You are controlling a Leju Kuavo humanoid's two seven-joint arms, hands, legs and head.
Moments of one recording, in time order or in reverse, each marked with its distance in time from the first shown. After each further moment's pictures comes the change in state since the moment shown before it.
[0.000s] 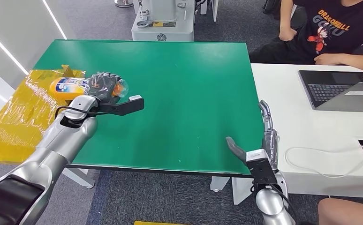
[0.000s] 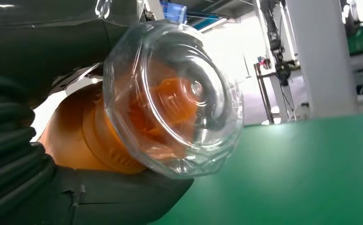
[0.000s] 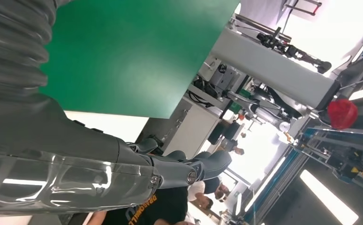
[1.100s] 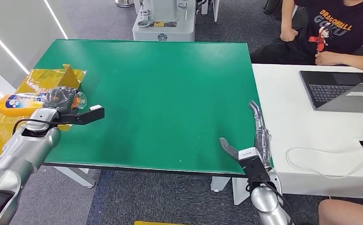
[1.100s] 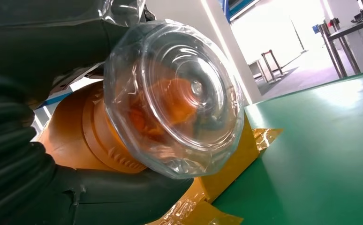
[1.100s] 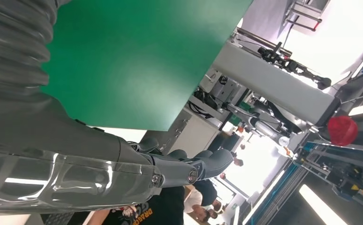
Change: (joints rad) left arm 0.050 0.206 0.065 0.143 -0.018 0.094 -0.035; right arm -0.031 0.000 0.041 0.063 -0.007 0.004 -0.007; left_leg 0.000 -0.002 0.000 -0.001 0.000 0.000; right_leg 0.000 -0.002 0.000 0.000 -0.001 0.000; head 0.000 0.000
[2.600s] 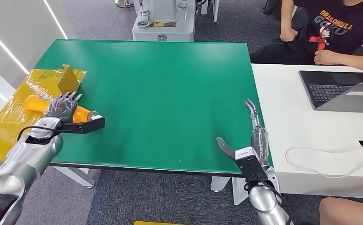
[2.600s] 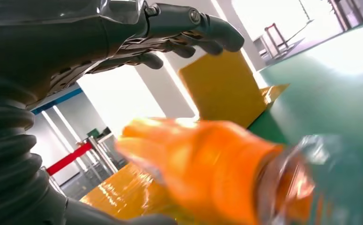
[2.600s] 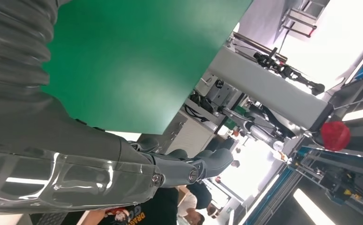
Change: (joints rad) left arm 0.041 -0.025 0.034 0.073 -0.046 -0.021 0.018; right arm -0.013 -0.002 0.025 -0.001 0.003 0.010 0.007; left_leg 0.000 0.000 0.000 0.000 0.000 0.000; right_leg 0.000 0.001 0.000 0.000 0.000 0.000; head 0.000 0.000
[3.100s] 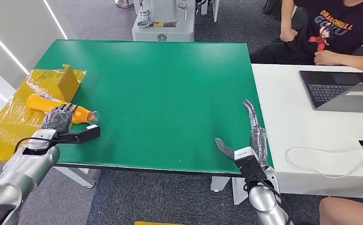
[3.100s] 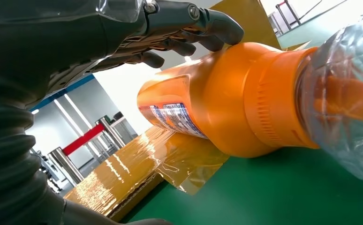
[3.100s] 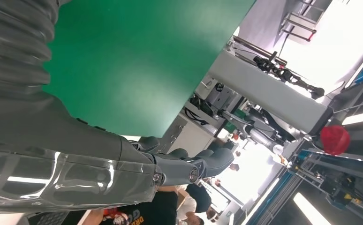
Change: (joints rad) left arm 0.078 0.018 0.040 0.006 0.004 0.029 0.018; right arm 0.000 -0.001 0.007 -0.002 -0.003 0.013 0.004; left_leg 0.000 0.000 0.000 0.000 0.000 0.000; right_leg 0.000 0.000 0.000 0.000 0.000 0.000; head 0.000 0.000
